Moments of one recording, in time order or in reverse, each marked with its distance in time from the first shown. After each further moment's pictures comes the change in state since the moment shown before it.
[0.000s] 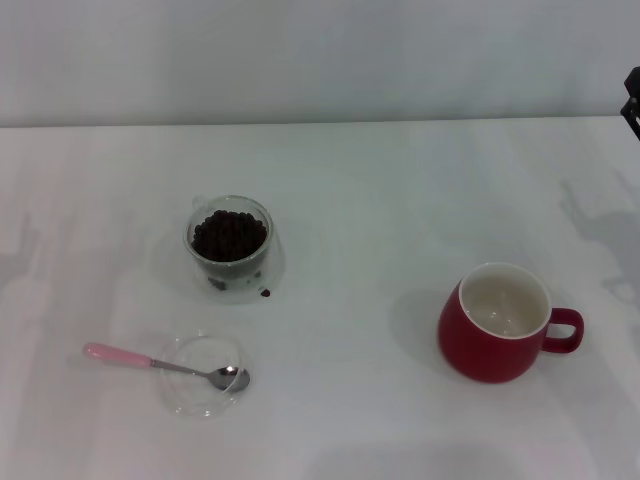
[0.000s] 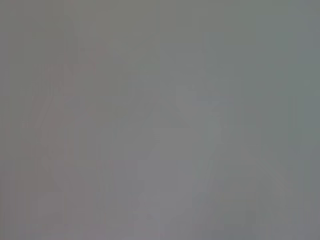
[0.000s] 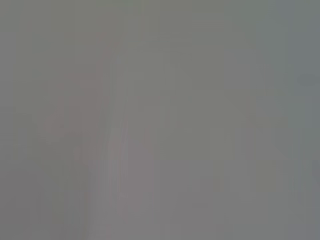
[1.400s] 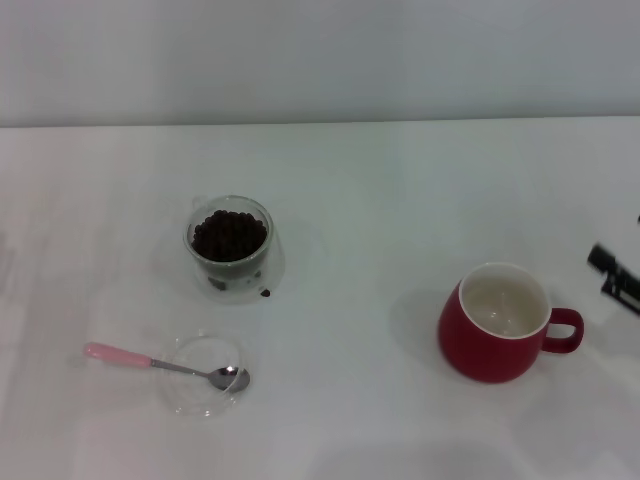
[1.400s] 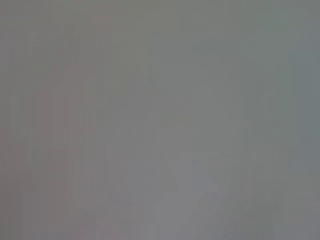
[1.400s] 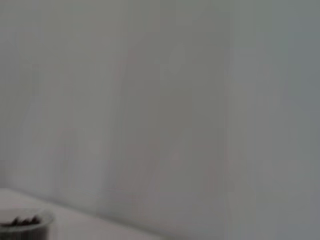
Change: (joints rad) left arm 0.058 0.004 -0.005 -0.006 -0.008 -0.057 0.000; right arm -0.305 -0.013 -0.440 -0.378 -0.182 -0.016 0.450
